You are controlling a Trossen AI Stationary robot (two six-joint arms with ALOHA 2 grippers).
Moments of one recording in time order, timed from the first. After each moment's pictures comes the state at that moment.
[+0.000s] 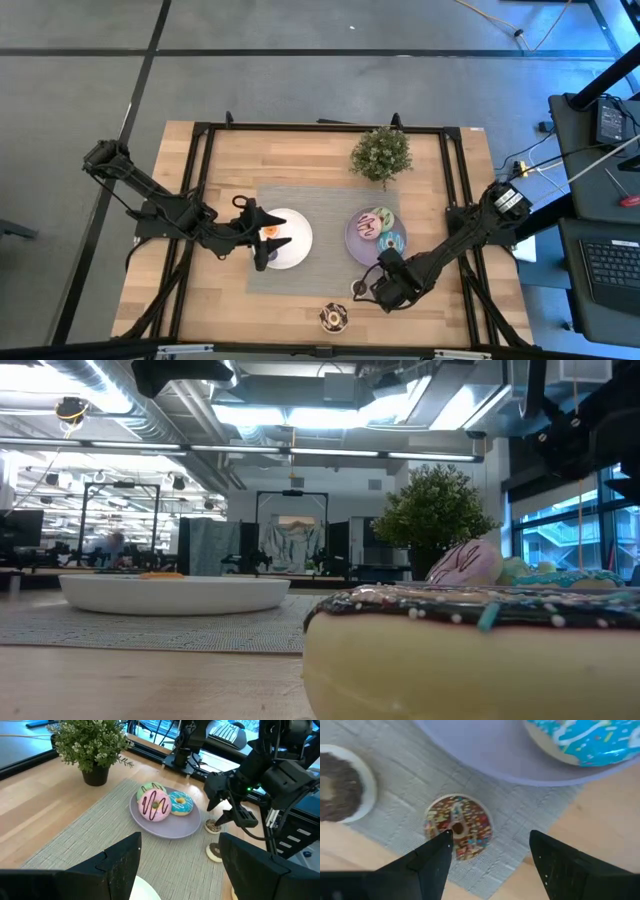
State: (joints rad) left arm -0.53 1.15 0.81 -0.13 -0.72 -0.64; right arm 0.66 1.81 1.14 -0.91 0.09 1.65
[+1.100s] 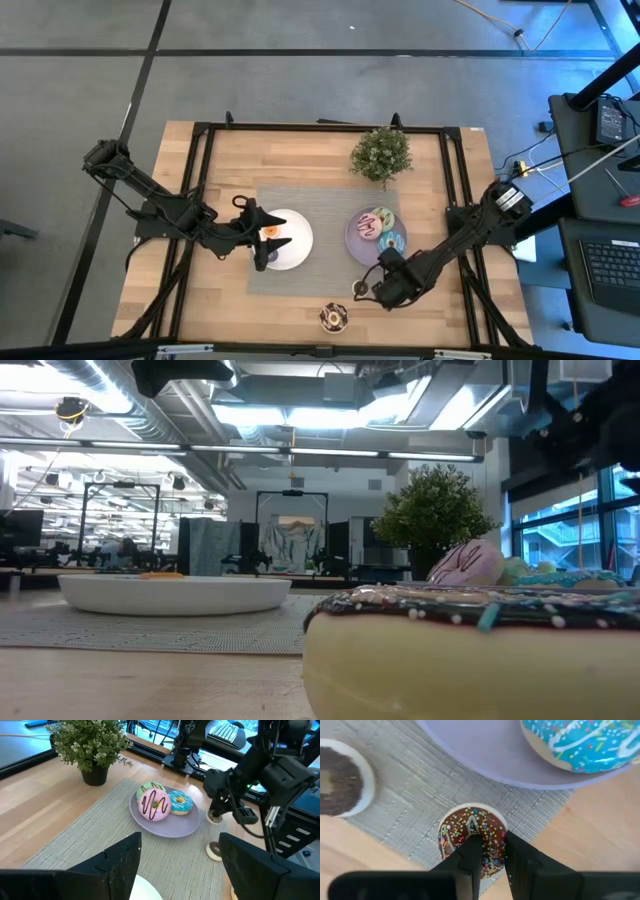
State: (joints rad) left arm -0.53 1.15 0.81 -0.13 -0.71 -0.64; right arm 0.66 1.80 1.14 -0.94 0.07 1.59
